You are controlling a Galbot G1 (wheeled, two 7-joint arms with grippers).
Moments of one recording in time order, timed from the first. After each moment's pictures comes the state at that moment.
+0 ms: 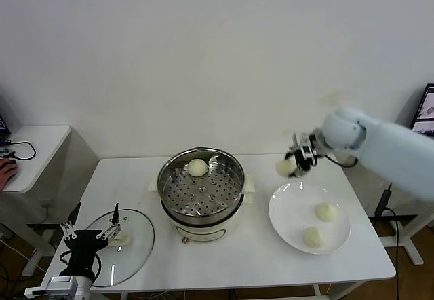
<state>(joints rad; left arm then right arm) 1.70 -1.36 -0.74 -2.23 -0.07 0.05 -0.06 0.54 0.75 -1.10 1.50 0.28 -0.45 -0.94</state>
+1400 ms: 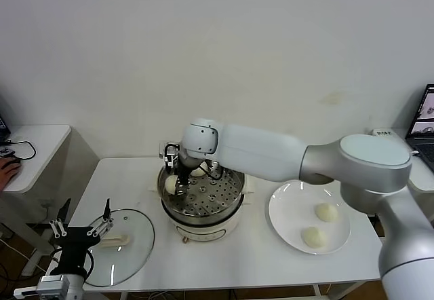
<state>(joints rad) 1.70 -1.38 -0.79 -2.25 -0.08 0.05 -0.06 0.38 1.46 -1.17 1.13 0.53 -0.66 -0.74</state>
